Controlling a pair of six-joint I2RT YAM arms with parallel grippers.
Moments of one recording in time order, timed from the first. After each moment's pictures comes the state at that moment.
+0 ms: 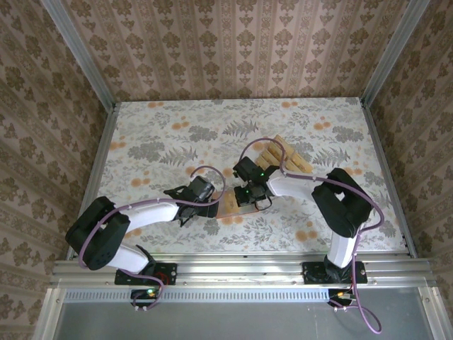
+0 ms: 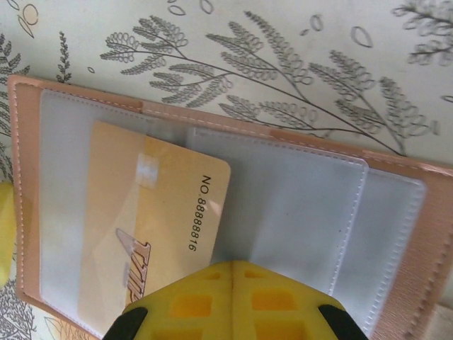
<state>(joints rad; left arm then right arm) -0.79 1.44 0.61 -0.30 -0.22 -0.48 0.74 1.81 1.07 -0.45 -0.11 0.47</state>
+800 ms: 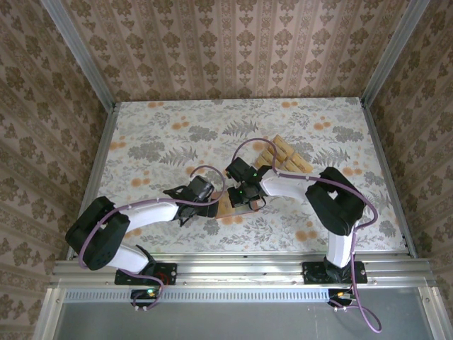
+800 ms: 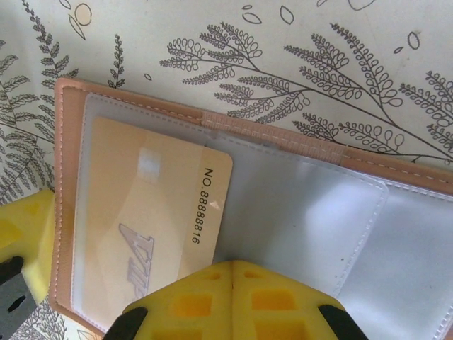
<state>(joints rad) -0.78 1.43 0.61 -0.30 -0.22 -0.48 0.78 1.85 1.14 -0.47 -0.11 0.47</state>
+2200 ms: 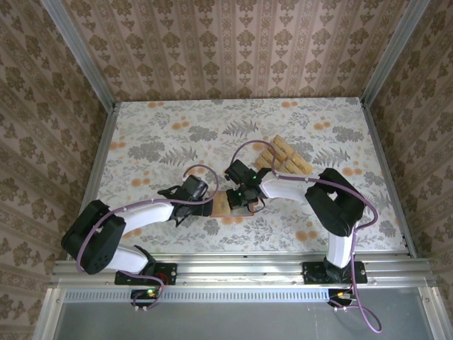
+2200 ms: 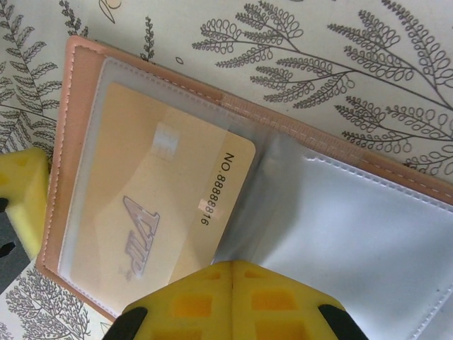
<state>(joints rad) -0.73 1.40 0.58 -0.31 -0.21 -0.49 0.80 1.85 1.12 -0.43 -0.14 0.50</state>
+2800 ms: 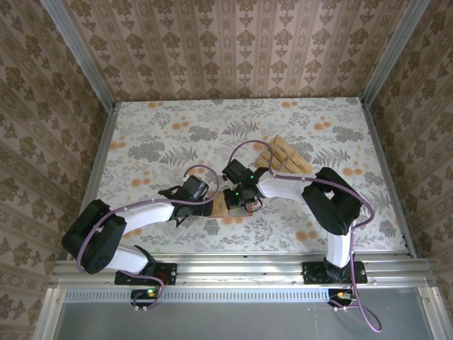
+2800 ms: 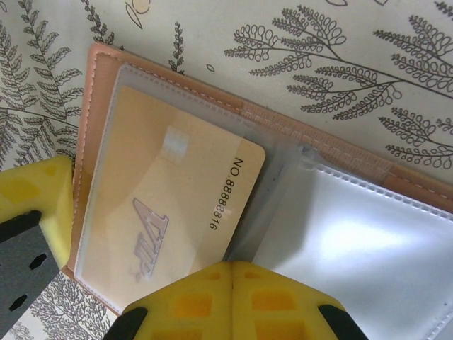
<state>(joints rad) -0.74 1.41 0.58 -0.30 -0.22 -0.49 0.81 1.88 1.15 -0.42 -0.17 0.52</state>
